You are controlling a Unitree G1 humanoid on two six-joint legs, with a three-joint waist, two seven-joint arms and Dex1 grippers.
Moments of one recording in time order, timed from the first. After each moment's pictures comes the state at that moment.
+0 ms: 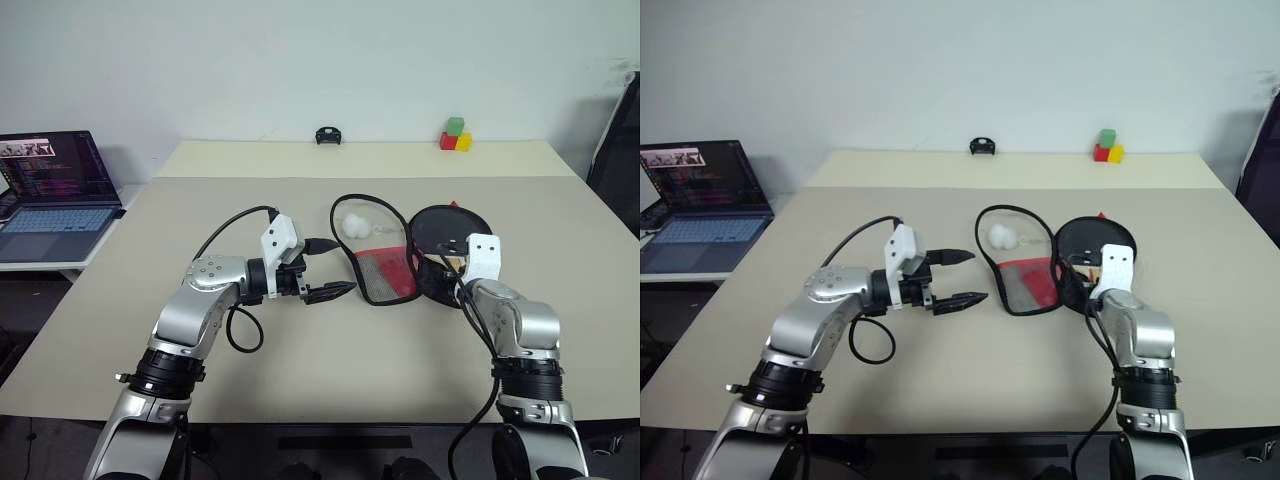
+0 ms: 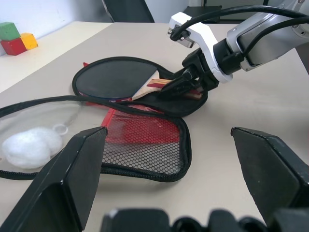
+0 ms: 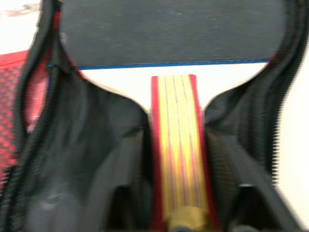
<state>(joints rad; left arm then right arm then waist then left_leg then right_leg) -0.59 0.52 -0.11 0.00 -0.35 0.36 -1.03 -0.58 -0.15 -0.23 0.00 0.17 1.04 -0.08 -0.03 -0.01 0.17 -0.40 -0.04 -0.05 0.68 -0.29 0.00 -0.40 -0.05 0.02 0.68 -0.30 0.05</state>
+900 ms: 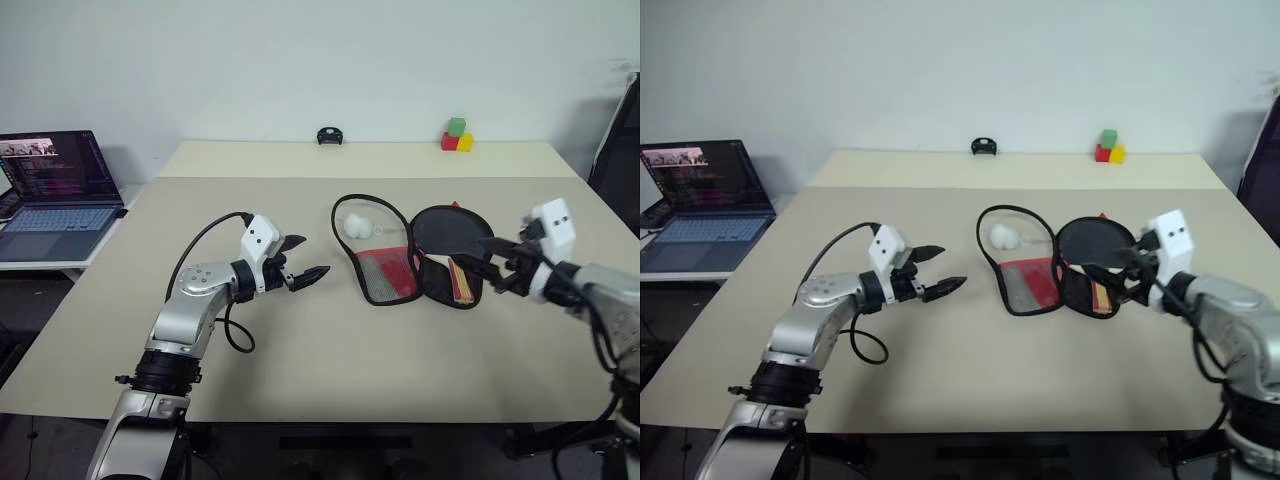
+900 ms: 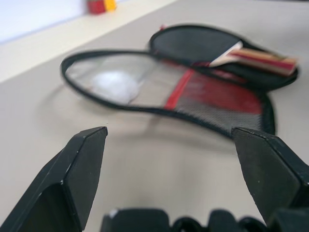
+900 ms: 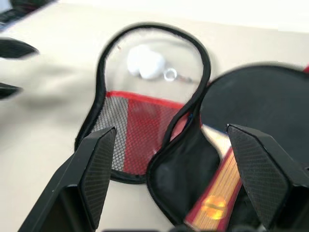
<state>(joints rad) -0.59 0.50 -0.05 0.21 -0.26 0.28 -0.86 -0.46 -0.73 -0.35 -0.37 0.58 1.10 0.65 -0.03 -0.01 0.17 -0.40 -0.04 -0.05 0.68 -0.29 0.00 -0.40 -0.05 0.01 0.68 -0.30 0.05</state>
